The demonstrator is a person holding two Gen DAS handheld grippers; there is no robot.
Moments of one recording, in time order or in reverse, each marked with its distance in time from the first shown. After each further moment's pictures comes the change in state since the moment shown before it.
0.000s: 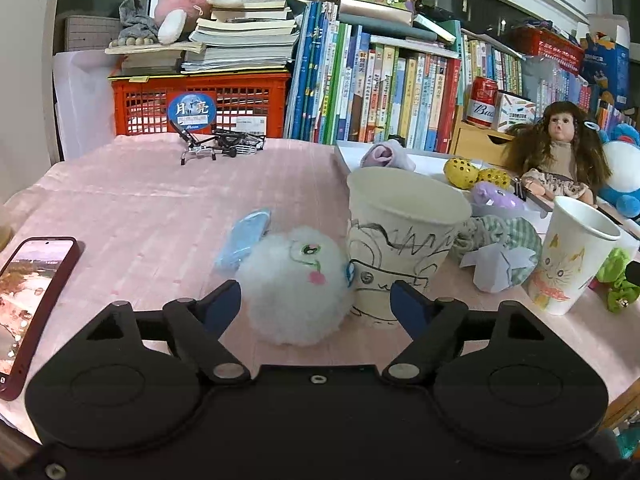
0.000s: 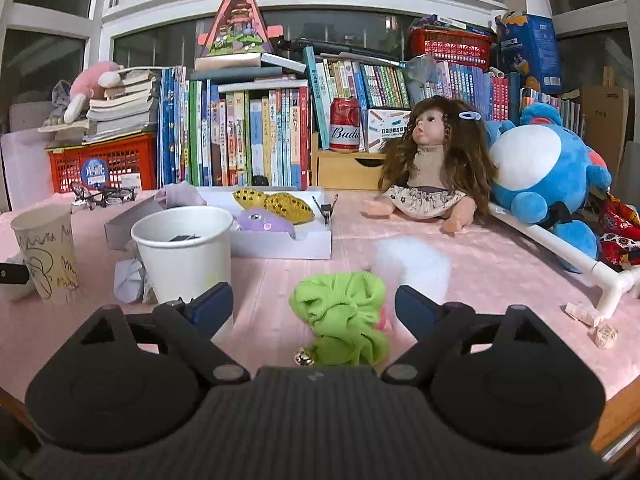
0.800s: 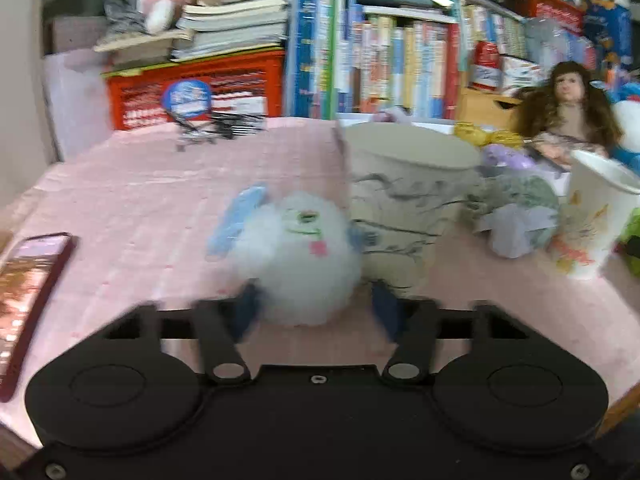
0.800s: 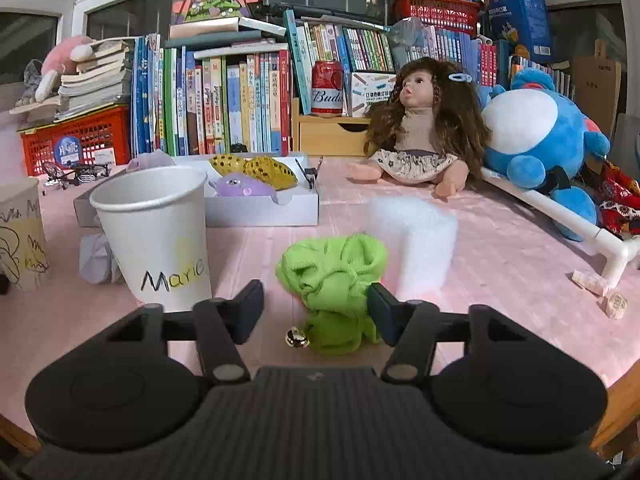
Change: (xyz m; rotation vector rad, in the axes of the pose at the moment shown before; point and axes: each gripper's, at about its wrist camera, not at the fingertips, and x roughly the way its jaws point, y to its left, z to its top) left arm 0.019 -0.012 -0.013 0.079 0.049 0.077; right arm 0.029 0.004 -0.013 0.030 0.087 -0.068
